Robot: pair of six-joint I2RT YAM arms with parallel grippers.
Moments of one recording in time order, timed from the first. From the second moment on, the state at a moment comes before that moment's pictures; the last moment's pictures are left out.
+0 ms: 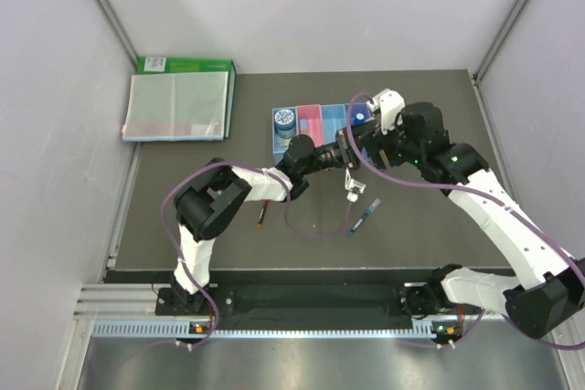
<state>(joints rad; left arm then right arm) -0.80 2.01 1.14 1.13 0.55 1.88 0.49 1.15 1.18 -0.64 0.08 -0.20</state>
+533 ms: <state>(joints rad) -0.80 1.87 0.90 1.07 0.27 1.72 0.49 1.04 1.18 -0.65 0.09 -0.21</state>
